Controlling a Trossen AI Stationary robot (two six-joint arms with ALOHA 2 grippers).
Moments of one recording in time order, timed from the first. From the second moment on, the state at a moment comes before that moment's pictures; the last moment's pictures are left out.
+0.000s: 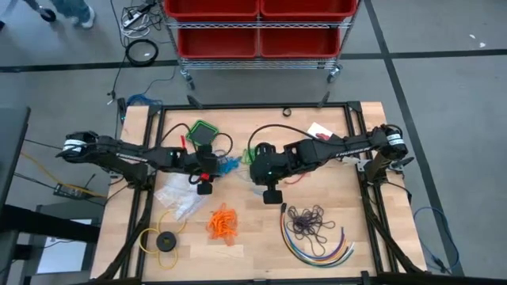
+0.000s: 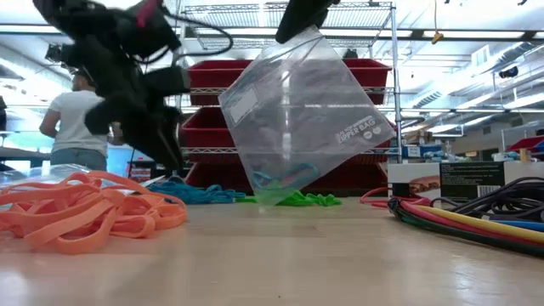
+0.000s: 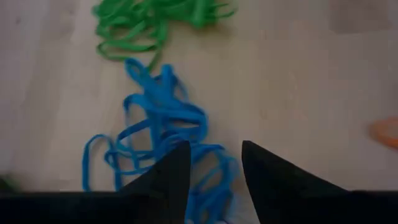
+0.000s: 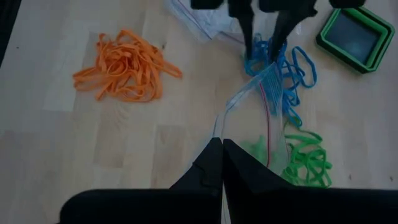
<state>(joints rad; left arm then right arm) 0.04 1.25 0.55 -0.20 -0.14 0.10 0.17 1.78 1.71 -0.88 0.14 0.03</state>
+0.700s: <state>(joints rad) 0.19 1.28 0.50 -0.18 0.01 0.13 0.17 1.78 1.71 -0.86 0.14 0.02</state>
